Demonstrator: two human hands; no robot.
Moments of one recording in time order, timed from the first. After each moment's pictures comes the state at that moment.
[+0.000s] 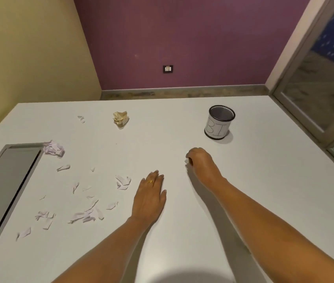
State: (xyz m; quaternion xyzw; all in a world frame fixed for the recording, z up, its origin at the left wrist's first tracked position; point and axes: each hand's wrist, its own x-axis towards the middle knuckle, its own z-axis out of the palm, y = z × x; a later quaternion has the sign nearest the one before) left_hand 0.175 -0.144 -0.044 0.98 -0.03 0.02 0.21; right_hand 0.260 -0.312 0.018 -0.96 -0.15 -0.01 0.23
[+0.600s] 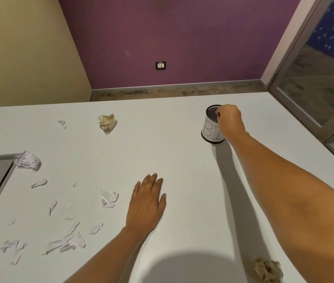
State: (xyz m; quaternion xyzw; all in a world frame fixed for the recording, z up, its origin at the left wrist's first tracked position) left_hand 0.210 -0.151 -0.062 0.98 -0.05 0.03 0.19; right_hand 0.394 -0.369 0.071 -0.97 0.06 -0.10 0.23
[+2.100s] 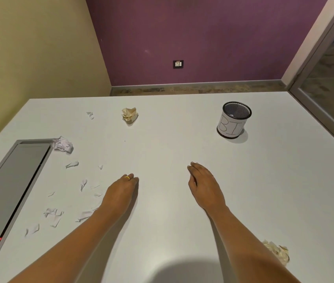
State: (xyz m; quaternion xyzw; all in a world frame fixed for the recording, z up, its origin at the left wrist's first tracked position) left_hand 0.183 -0.055 -0.023 0.99 0.02 -0.08 0.09; right_hand 0.228 -0.297 -0.054 -0.95 -0.11 -0.03 0.29
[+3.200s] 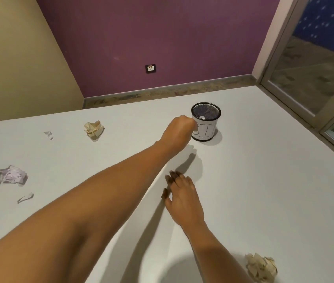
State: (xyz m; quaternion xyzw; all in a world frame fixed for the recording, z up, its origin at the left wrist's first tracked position) left_hand 0.359 -0.251 0.060 0.96 -0.24 0.07 0.14; right_hand 0.230 -0.294 -0.055 -0.97 -0.08 -0.13 0.17
